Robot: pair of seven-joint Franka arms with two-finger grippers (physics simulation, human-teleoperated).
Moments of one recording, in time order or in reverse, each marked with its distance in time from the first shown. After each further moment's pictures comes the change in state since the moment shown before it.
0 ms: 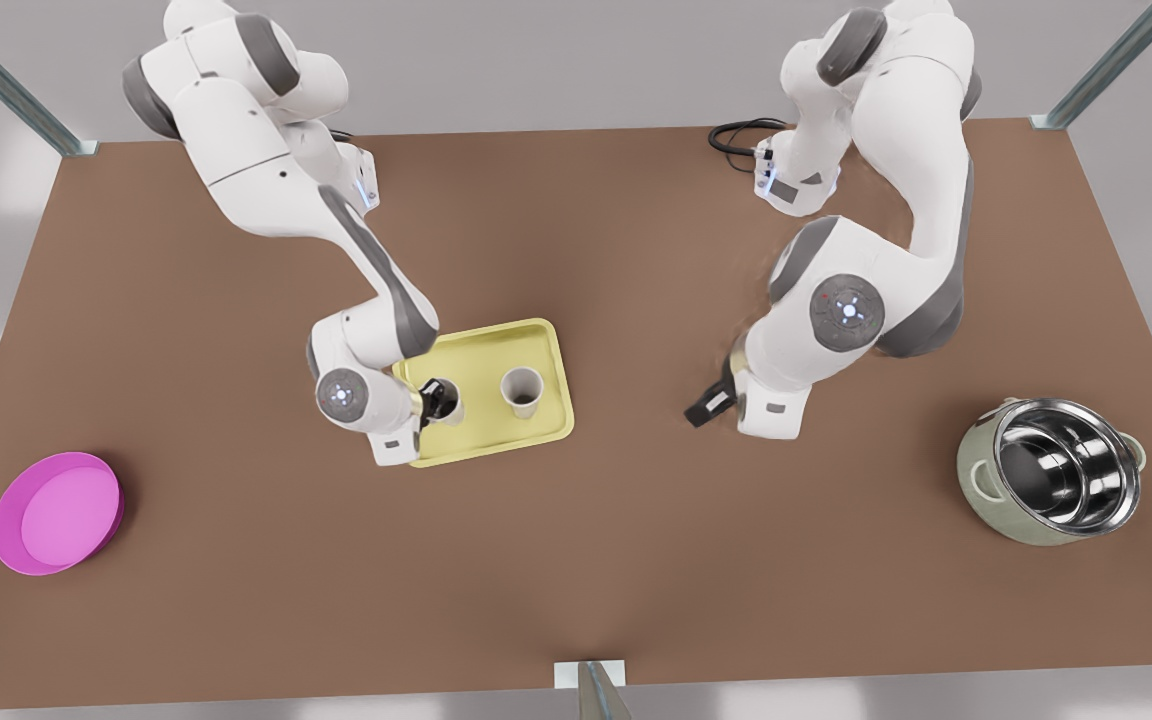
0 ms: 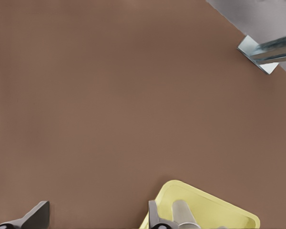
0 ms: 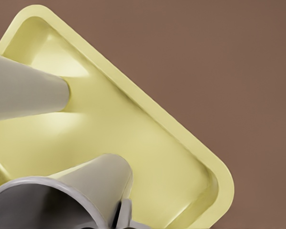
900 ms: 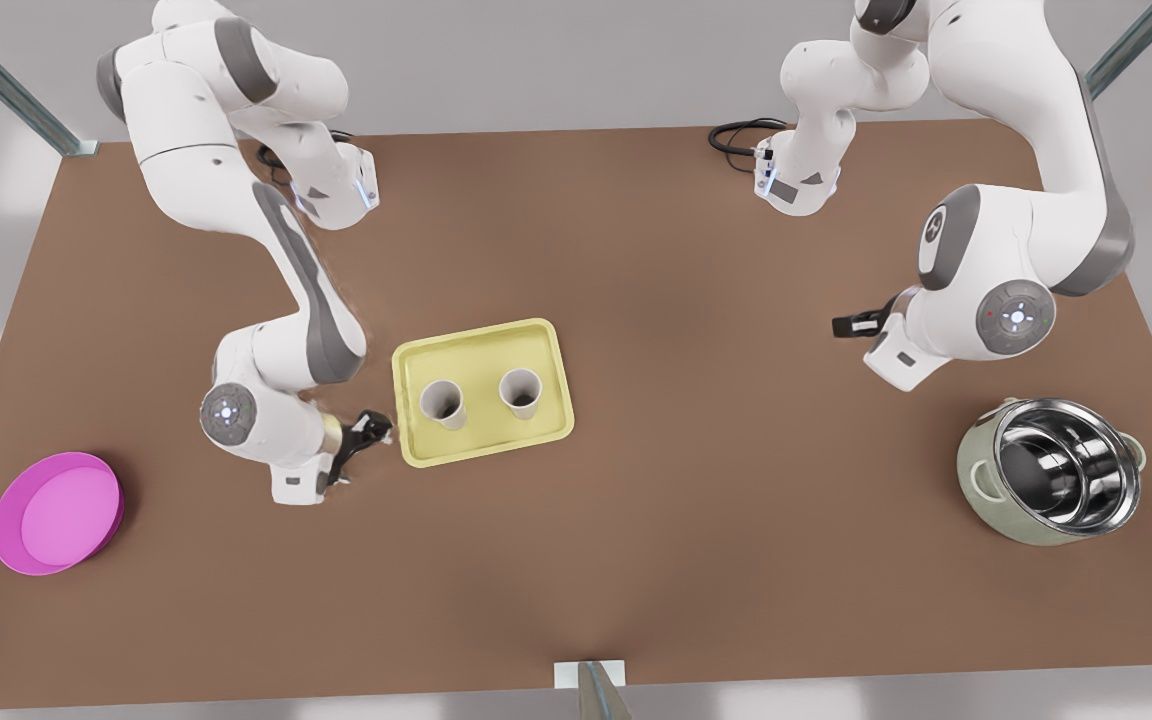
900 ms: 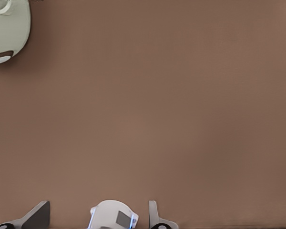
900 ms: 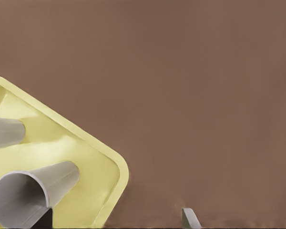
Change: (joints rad) left arm -0.031 -0.300 0.340 -0.412 -0.048 -0.231 0.865; right arm -0.143 0.003 -0.075 0.258 -0.065 -0.149 0.084
